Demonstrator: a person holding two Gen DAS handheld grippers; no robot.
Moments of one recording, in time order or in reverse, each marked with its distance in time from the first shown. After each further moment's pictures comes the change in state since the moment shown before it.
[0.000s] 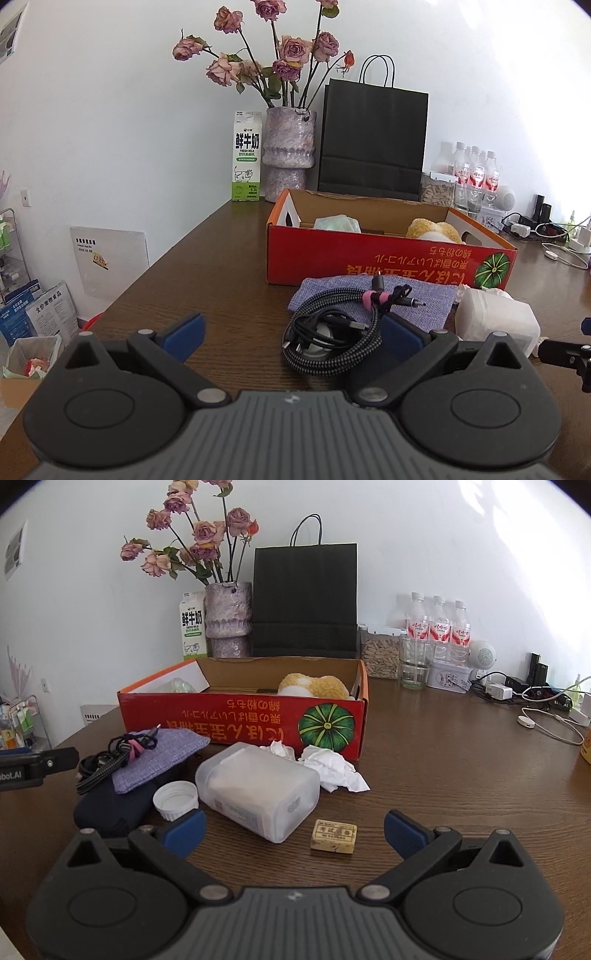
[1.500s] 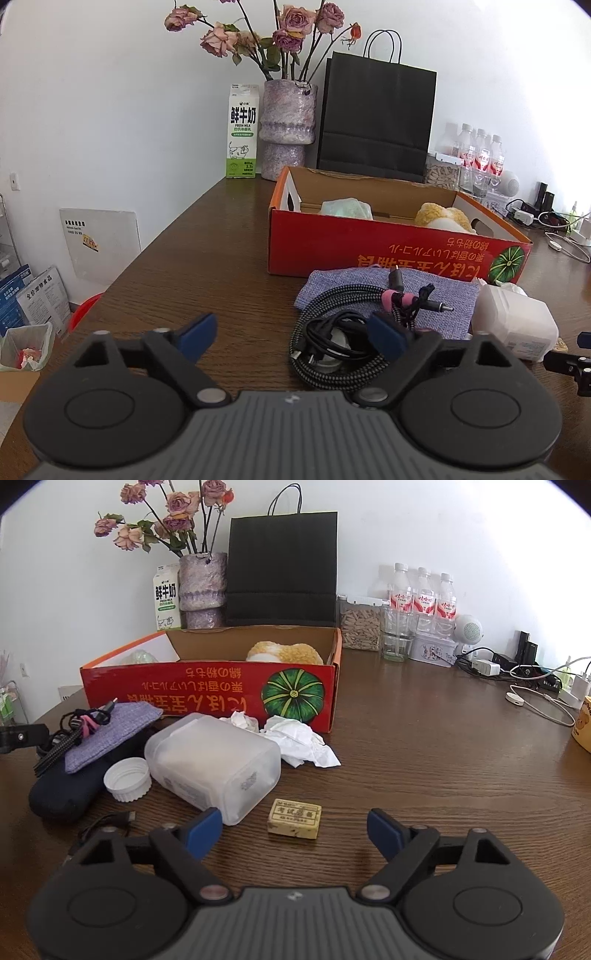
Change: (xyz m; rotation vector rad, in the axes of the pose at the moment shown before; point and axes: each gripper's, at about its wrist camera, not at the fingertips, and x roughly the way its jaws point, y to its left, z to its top) left arm 0.038 0.013 0.015 -0.008 0.093 -0.033; right arm 0.030 -0.021 -0.005 0.008 0.086 -0.055
